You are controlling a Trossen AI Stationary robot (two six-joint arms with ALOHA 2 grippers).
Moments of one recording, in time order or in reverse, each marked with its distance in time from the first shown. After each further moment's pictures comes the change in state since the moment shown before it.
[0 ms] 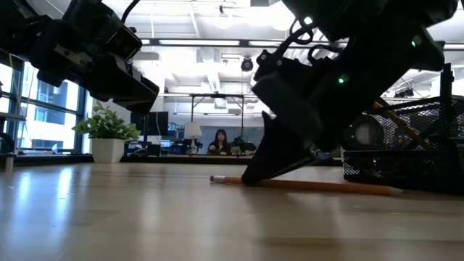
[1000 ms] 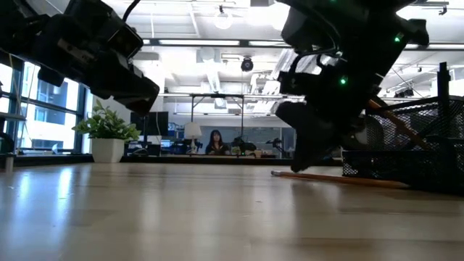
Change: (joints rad) left arm 0.000 0.000 0.000 0.025 0.001 -0.047; right arm -0.091 -0.158 -0.004 -0.508 0.069 0.201
